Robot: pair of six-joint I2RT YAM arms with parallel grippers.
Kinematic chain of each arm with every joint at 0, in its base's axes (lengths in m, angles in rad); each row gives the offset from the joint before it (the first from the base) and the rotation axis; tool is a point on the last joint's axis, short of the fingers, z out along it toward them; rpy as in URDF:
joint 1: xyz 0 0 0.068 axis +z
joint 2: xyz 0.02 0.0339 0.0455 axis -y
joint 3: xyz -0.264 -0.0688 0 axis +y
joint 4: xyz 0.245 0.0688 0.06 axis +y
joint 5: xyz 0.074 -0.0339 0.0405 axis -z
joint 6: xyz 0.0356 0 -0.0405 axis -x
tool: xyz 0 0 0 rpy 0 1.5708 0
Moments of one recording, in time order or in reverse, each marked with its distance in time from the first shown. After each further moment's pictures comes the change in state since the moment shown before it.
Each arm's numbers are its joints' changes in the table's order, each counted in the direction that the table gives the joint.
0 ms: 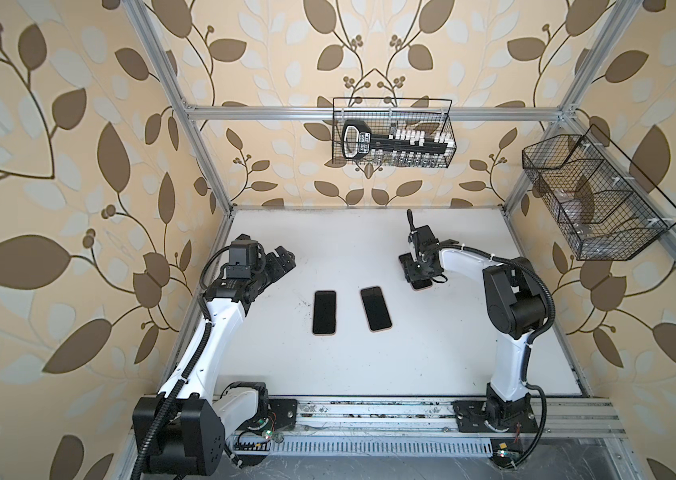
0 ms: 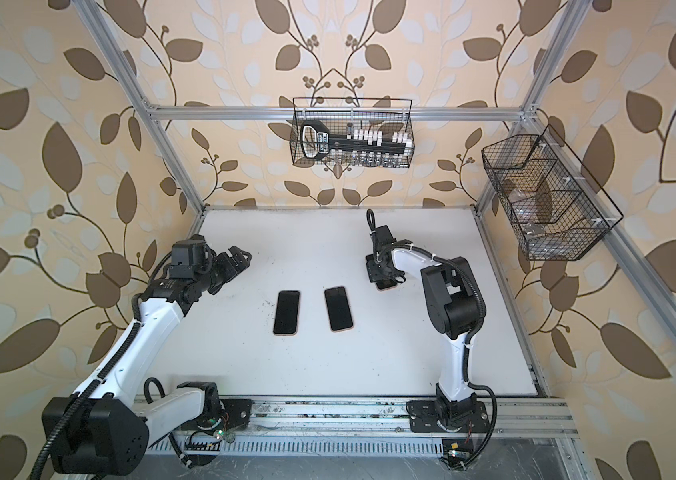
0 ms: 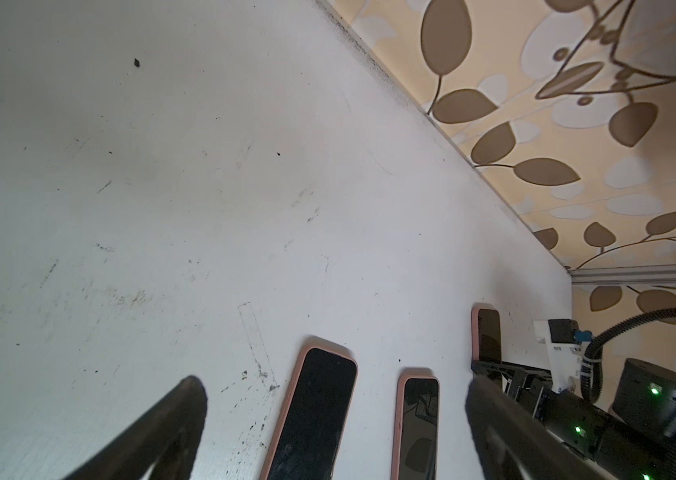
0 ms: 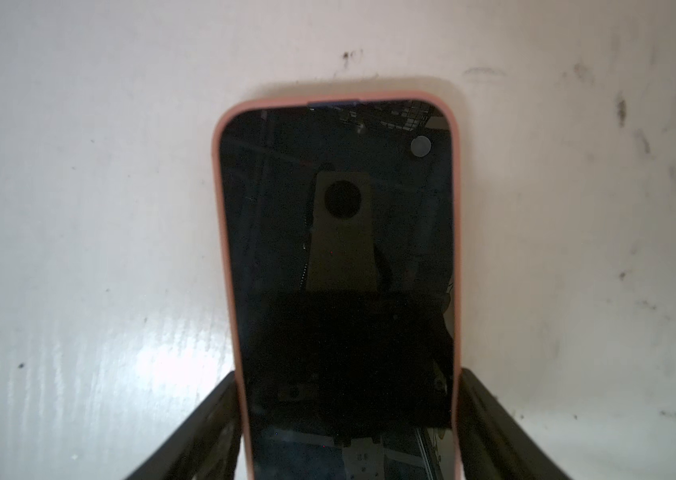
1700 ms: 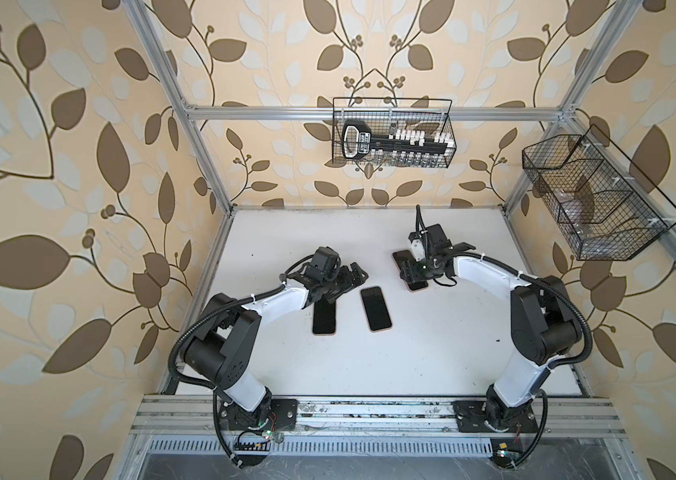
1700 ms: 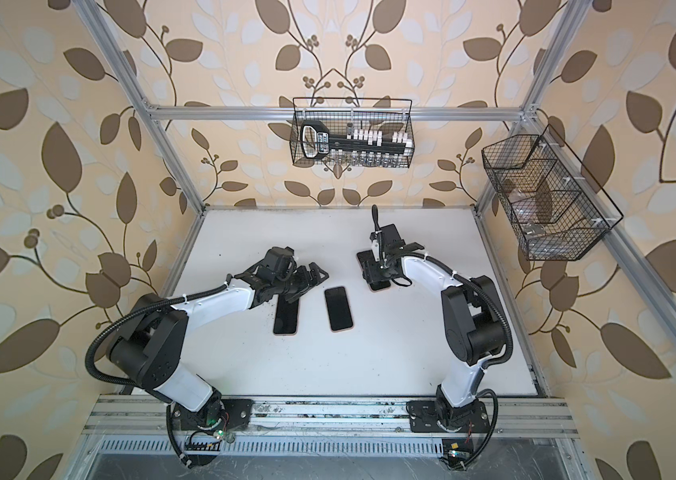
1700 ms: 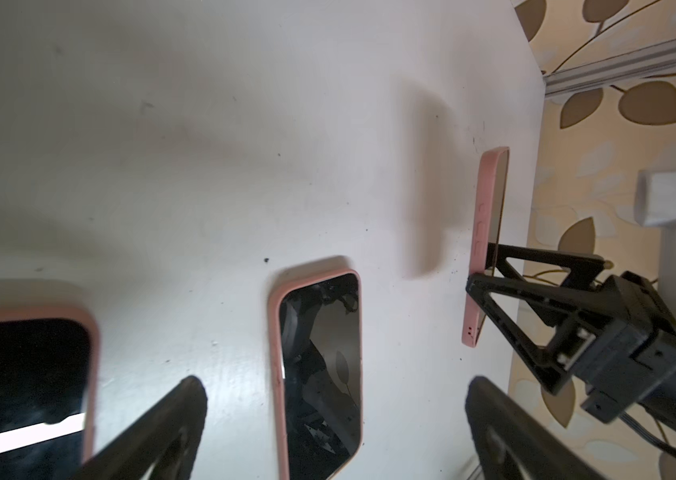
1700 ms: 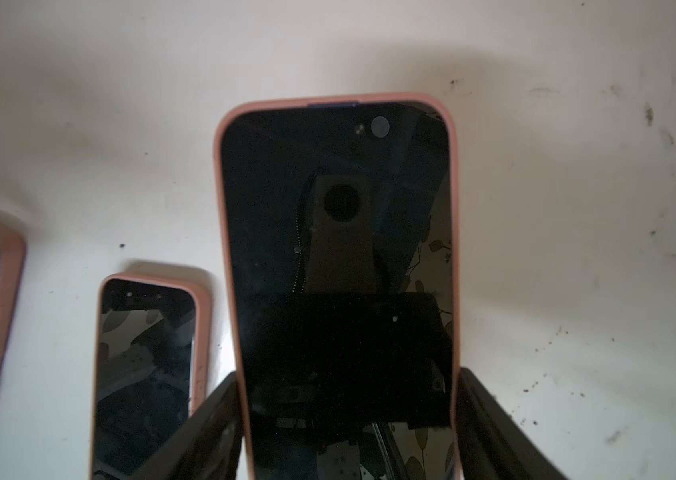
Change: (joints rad) left arm -0.502 -0.507 -0.007 -0.458 0.102 0.275; right arm 0.020 0.262 0.138 -0.005 -0.217 -0.020
